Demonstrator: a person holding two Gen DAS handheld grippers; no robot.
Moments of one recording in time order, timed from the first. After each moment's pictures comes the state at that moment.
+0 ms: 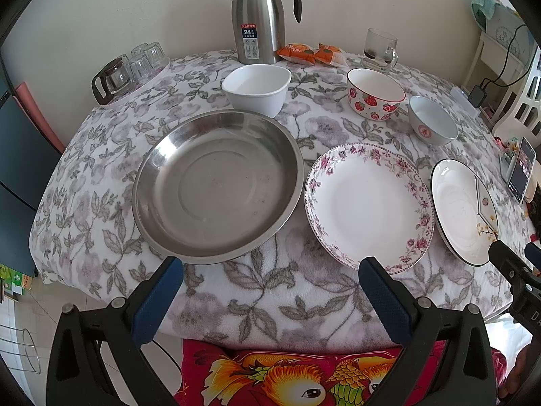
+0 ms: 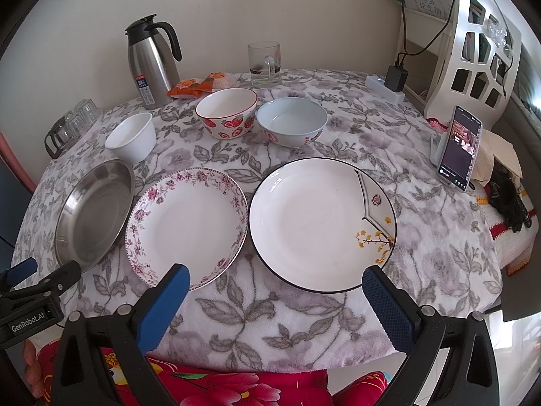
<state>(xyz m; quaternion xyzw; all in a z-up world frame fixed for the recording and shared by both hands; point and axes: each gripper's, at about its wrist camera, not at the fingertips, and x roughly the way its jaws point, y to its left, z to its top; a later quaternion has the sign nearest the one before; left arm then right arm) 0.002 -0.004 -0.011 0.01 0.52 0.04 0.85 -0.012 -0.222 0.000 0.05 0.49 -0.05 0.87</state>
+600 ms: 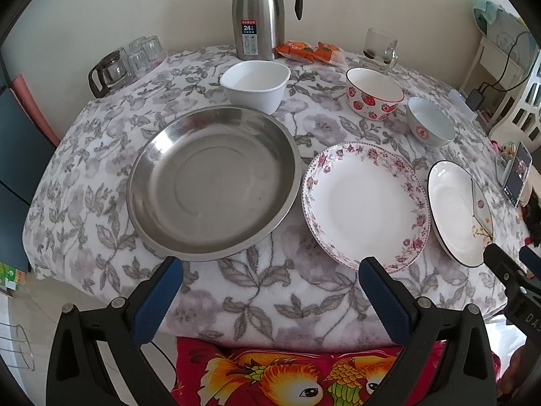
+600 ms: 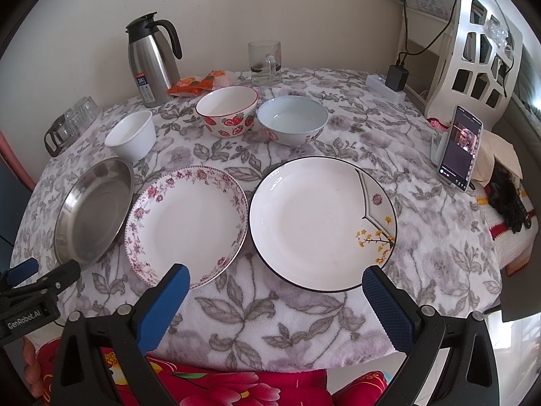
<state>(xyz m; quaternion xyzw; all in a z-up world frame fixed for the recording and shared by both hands) 0.002 -0.001 -0.013 -0.01 0.52 0.03 0.85 -0.012 -0.221 -0.001 0.04 0.49 -0.05 0.87</state>
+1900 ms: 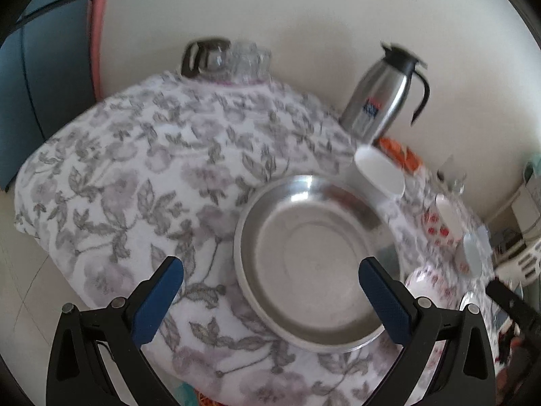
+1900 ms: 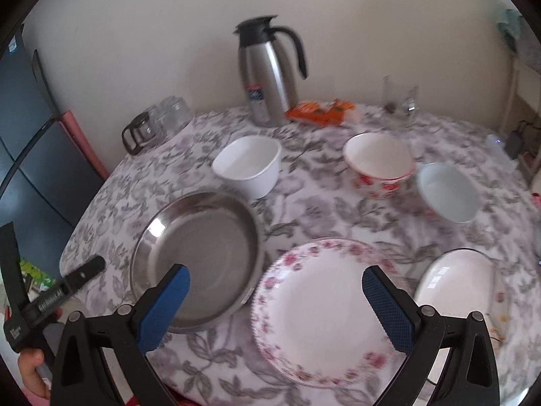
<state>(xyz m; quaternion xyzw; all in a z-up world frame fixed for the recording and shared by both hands) 0.017 0.183 -0.025 -0.20 0.43 0.11 0.88 0.081 -0.093 0.007 0.04 0.46 0.14 0.88</state>
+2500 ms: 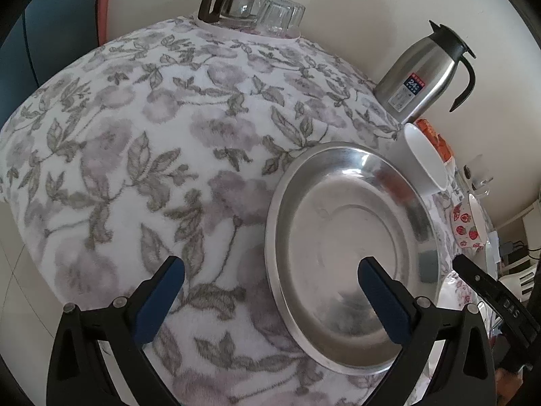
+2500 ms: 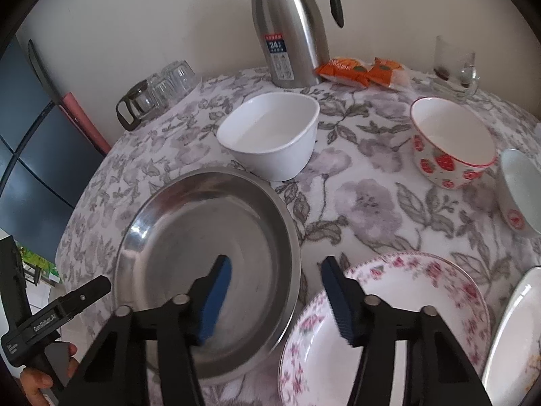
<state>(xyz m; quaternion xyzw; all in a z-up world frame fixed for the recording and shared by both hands) 0.048 0.217 -0.087 -0.26 0.48 0.11 0.83 0.149 -0.048 -0.068 0.05 0.51 0.17 0.84</state>
